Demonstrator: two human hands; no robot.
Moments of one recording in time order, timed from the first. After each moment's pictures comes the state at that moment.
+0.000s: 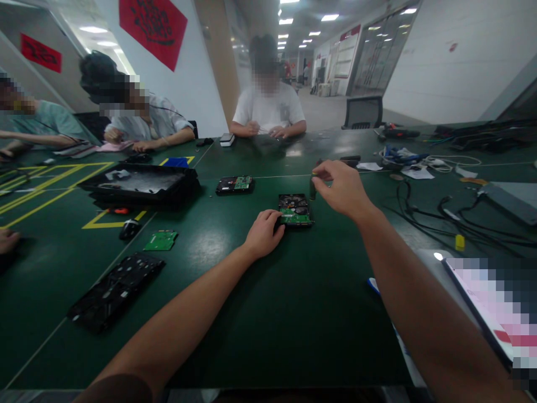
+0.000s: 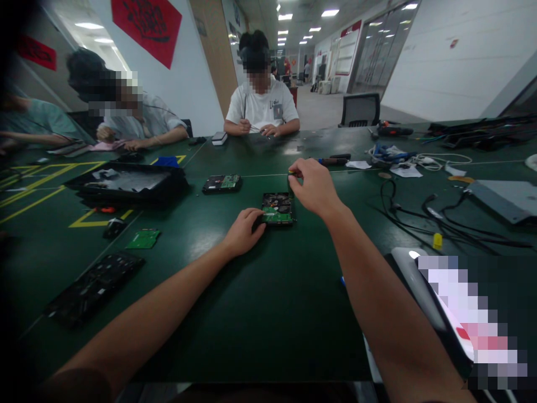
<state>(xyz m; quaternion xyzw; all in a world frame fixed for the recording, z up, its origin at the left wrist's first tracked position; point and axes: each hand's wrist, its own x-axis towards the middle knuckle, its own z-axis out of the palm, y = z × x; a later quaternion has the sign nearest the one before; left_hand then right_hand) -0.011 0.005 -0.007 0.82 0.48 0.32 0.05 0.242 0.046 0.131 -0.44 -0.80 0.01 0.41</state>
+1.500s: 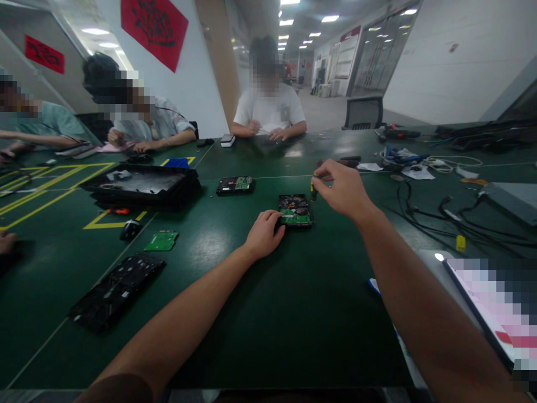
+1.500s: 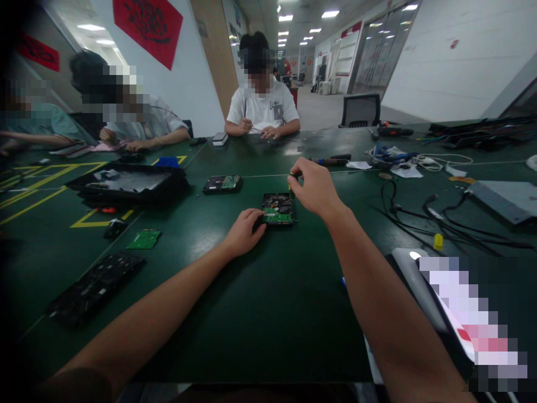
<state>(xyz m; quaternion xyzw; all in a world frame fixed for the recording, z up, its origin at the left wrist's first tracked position) -0.012 0.006 -0.009 0.82 0.48 0.32 0.05 0.241 0.043 0.133 -0.44 -0.80 0.03 0.41</state>
